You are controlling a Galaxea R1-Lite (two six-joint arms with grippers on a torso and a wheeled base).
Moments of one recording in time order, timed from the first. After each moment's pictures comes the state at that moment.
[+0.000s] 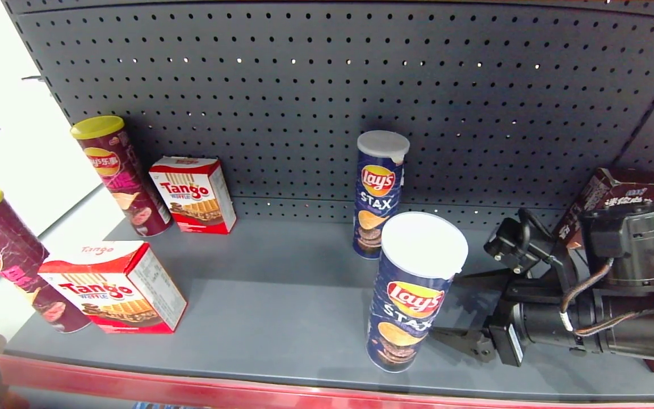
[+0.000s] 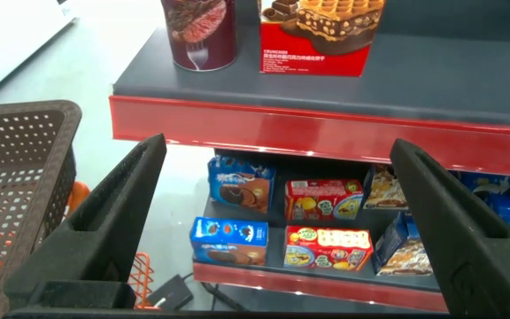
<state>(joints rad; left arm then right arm) 0.00 0.00 0.00 -0.01 0.05 -0.03 0.55 1.49 -0.70 -0.29 0.23 -0.23</state>
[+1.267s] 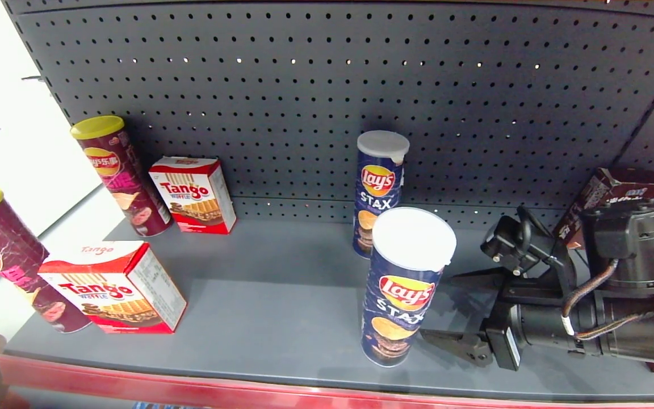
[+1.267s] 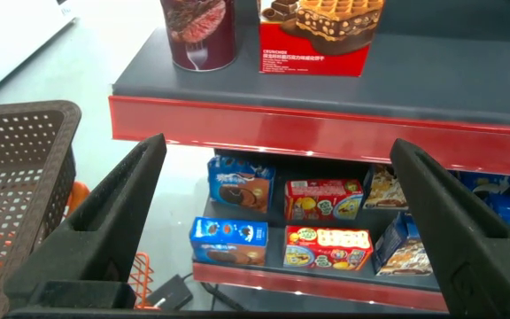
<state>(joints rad) 0.00 0.00 0.00 -0.01 0.05 -0.03 0.60 1.48 -0.72 -0.29 0.23 -0.23</state>
